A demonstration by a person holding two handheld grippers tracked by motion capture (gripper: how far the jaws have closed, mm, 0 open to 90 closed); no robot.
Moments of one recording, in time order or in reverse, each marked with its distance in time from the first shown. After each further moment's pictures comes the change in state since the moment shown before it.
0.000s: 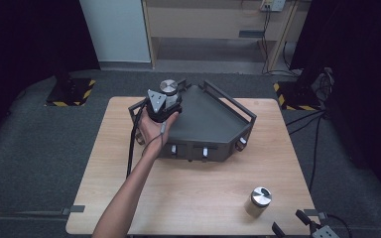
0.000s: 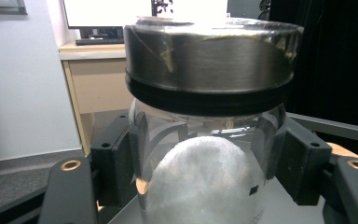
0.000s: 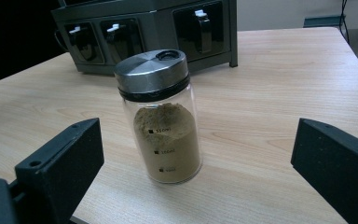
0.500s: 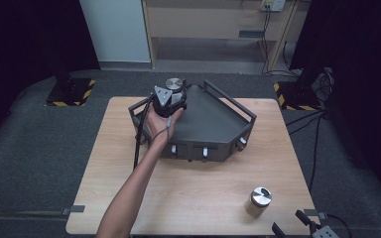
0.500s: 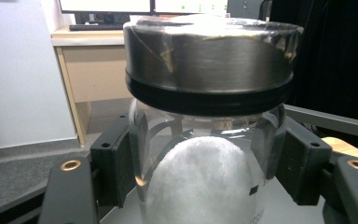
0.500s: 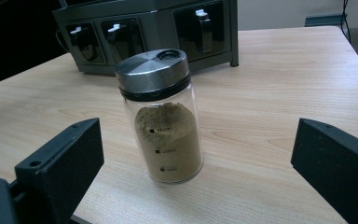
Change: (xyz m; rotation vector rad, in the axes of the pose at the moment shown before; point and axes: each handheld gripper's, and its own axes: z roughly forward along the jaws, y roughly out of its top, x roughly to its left) left arm -0.005 0.001 0.028 0.046 -0.001 -0.023; right arm -0.001 0.000 0.000 0.002 0.004 0.006
